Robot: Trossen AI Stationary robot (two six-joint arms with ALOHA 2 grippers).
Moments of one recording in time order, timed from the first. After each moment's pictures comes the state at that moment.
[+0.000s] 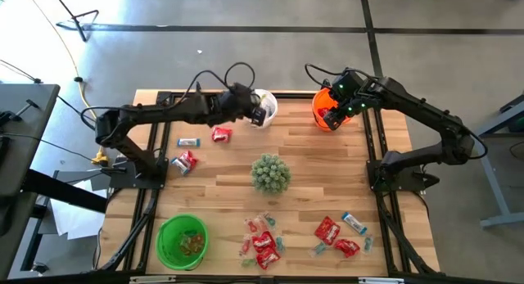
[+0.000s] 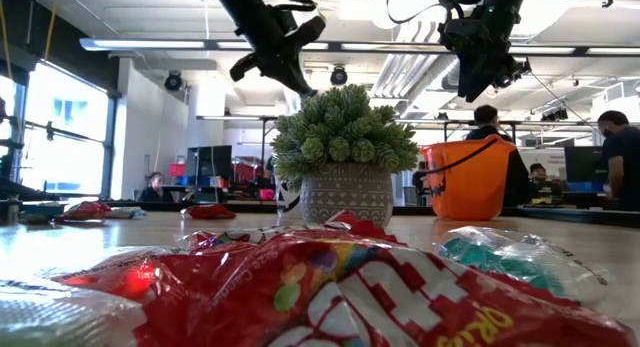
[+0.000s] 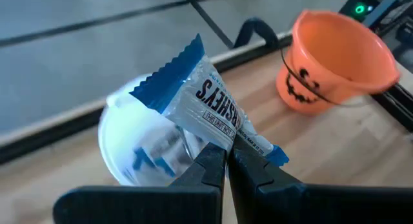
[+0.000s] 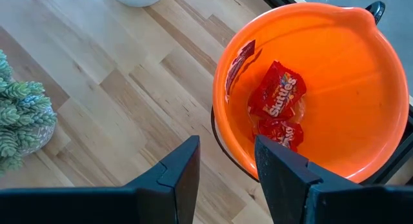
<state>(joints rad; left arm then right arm) 0.28 1.57 1.32 -0.45 -0.44 -0.58 -0.61 1.24 1.26 -1.14 0.03 0.18</state>
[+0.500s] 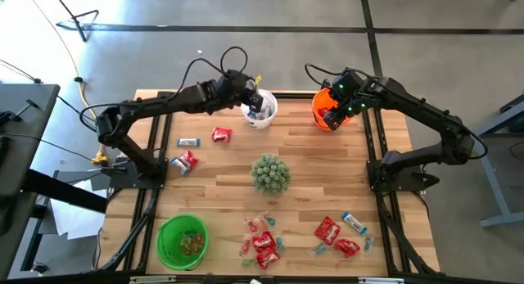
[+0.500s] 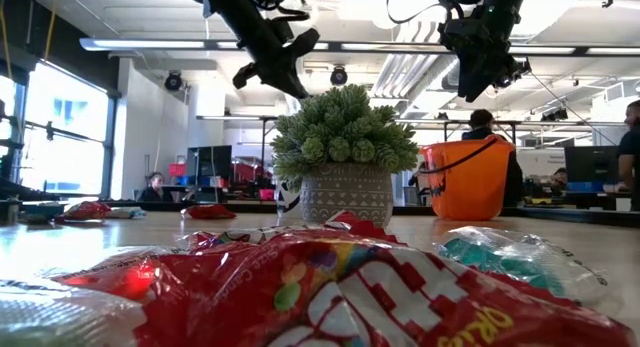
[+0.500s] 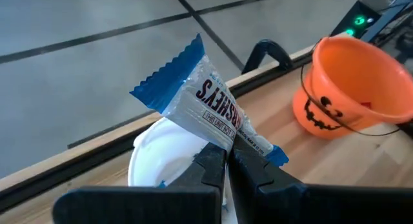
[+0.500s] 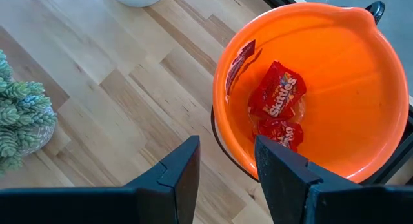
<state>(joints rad) 0.43 1.58 1.32 -0.36 -0.34 -0.46 -0.61 1.24 1.26 -1.14 0.03 0.18</state>
